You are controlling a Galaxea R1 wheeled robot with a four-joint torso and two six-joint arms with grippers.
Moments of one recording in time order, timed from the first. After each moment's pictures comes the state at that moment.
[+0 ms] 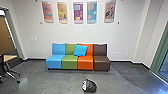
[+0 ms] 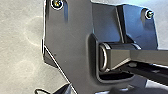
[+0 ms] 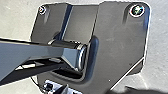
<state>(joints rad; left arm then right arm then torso) 1.54 2.98 -2.68 0.02 0.08 0.00 -1.61 2.90 -2.52 -0.27 0.01 0.16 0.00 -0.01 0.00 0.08</state>
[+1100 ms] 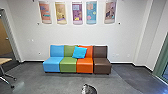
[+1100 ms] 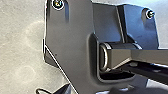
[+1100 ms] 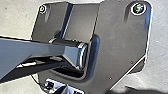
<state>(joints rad) 1.54 2.98 -2.68 0.02 0.08 0.00 -1.62 2.90 -2.52 -0.27 0.01 0.17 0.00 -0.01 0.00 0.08</state>
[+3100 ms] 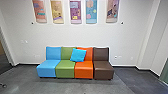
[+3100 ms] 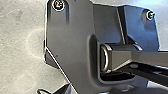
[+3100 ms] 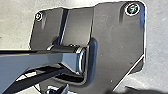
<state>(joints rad) 1.54 2.98 -2.68 0.02 0.08 0.00 -1.60 2.89 -2.52 -0.20 0.02 0.19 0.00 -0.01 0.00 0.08</state>
